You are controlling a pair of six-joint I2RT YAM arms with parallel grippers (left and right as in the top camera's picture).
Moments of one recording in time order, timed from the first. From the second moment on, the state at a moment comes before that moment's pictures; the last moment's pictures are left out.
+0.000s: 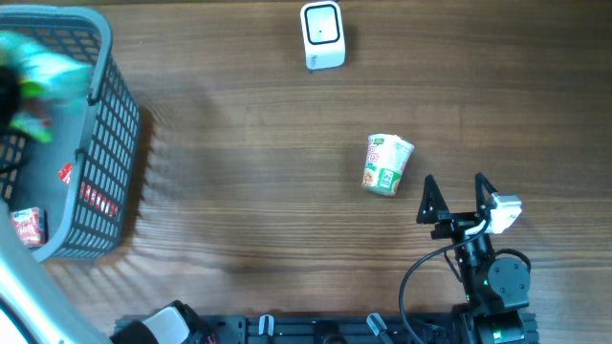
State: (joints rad) left arm 0.53 1.39 1.88 -1.14 0.34 -0.54; right arm 0.15 0.01 0.01 0.00 0.03 0.27
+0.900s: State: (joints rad) left arm -0.58 1.91 1.52 -1.05 0.06 -0.62; right arm 0.15 0.01 0.01 0.00 0.03 0.27
